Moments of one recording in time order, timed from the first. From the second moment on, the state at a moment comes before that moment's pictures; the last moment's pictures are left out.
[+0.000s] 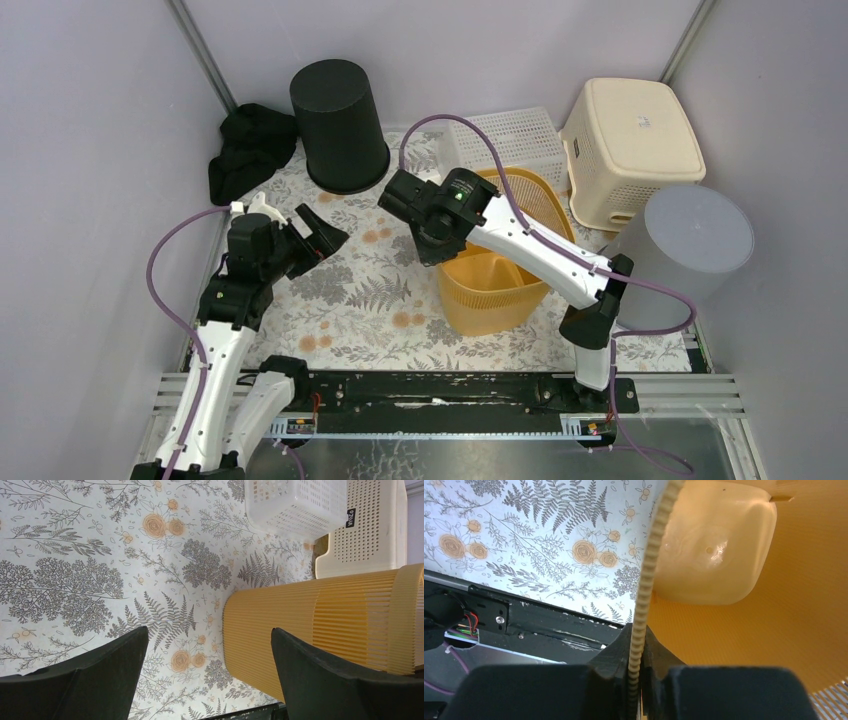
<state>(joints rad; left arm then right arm) -0.12 0.73 0.87 -0.67 0.20 -0.71 1.07 1.90 2.18 -1.53 0.29 0.69</state>
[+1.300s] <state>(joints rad) -0.12 0.68 1.12 -0.77 0.23 -0.67 1.09 1.75 2.33 -1.32 0.01 0.69</state>
